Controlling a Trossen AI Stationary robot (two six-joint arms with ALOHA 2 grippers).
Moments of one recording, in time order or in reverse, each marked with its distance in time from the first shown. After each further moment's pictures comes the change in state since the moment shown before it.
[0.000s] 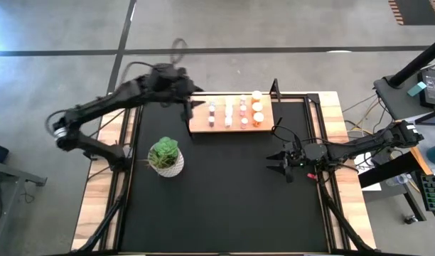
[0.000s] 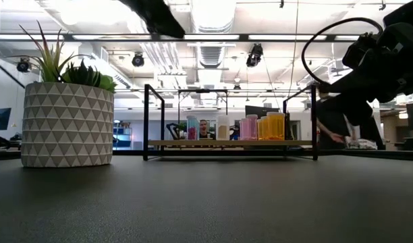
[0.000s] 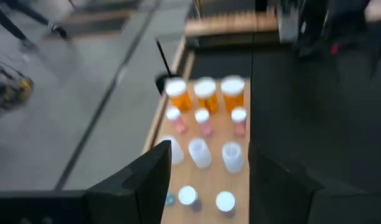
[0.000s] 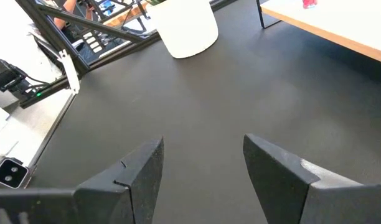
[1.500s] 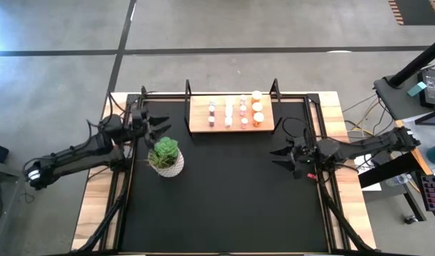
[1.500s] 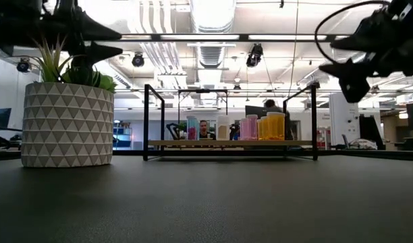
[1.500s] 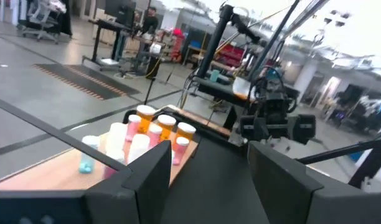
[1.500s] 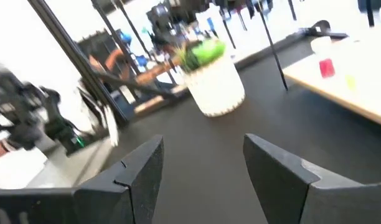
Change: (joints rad) left arm -0.001 -0.979 -1.096 0.681 0.039 -0.671; right arm 0.000 -0.296 0.000 -0.008 0.000 0.000
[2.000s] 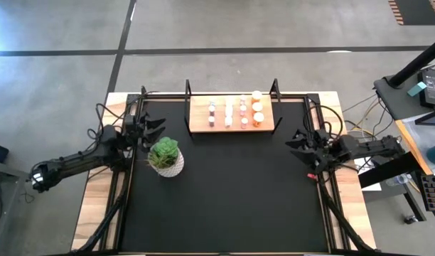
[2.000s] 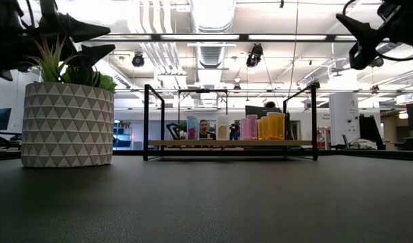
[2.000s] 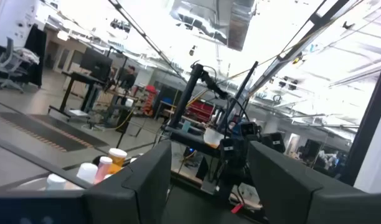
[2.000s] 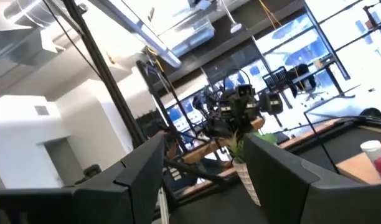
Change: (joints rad) left arm 0.001 -0.055 -0.278 0.468 0.025 -0.113; right arm 0.000 -0.338 0.001 0.008 0.000 0.000
